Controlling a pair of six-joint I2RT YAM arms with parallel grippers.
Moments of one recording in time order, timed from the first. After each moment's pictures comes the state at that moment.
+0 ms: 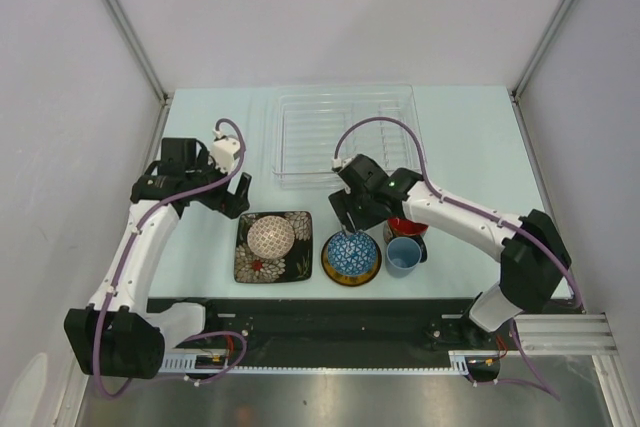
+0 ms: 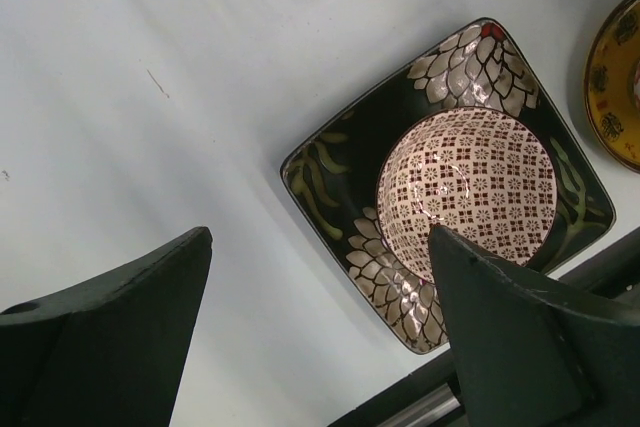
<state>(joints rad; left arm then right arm) -0.06 1.11 1.03 -0.82 0.37 0.39 0.84 1.57 1.23 -0.73 0.06 0.33</state>
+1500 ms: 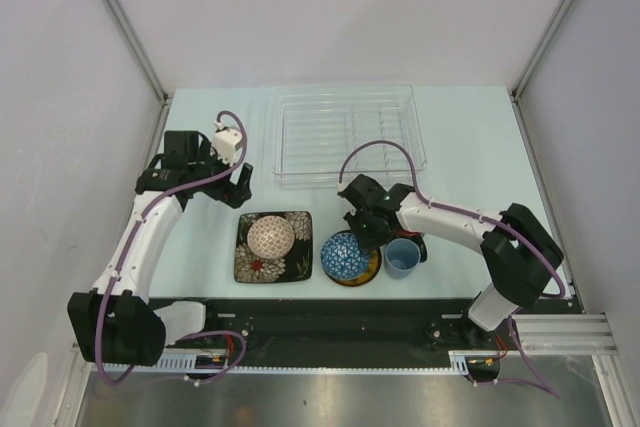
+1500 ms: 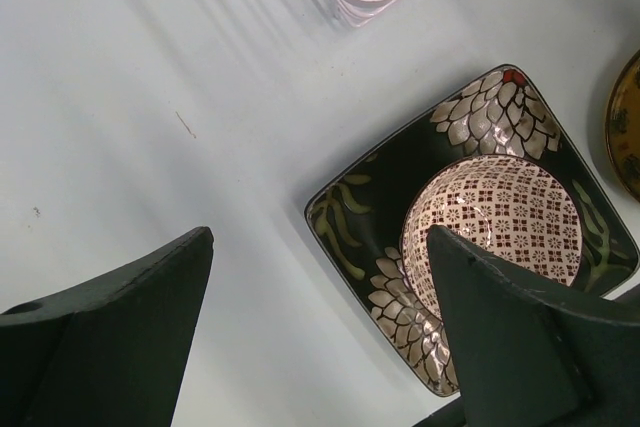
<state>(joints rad) -0.06 1.18 1.04 -0.71 0.37 0.38 0.84 1.61 1.05 -0.67 -0.04 0.35</state>
